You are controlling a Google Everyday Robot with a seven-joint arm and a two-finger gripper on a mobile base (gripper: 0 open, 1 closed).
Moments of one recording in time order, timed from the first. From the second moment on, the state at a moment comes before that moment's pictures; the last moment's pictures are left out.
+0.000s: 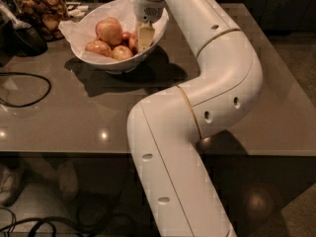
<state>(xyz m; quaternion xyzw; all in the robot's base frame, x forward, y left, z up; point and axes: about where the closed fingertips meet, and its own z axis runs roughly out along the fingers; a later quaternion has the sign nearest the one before) 0.760 0.036 0.896 -0.75 0.65 0.00 0.15</state>
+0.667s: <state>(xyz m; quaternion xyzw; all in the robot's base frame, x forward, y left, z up) 0.760 0.040 0.926 -0.74 0.65 -0.01 0.18</state>
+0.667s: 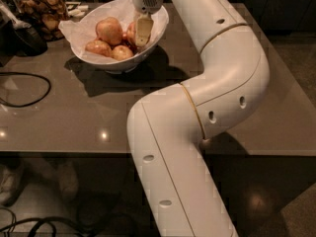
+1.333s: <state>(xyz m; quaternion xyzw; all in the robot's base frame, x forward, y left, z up) 0.750 0.038 0.964 -0.72 0.65 -0.01 0.22</state>
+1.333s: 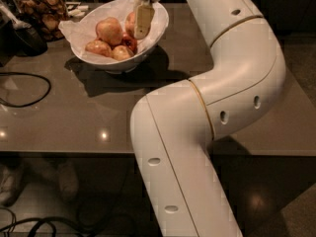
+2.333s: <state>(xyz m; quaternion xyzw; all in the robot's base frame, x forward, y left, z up) 0.702 0.050 1.053 -0.74 0.59 0.02 0.31</state>
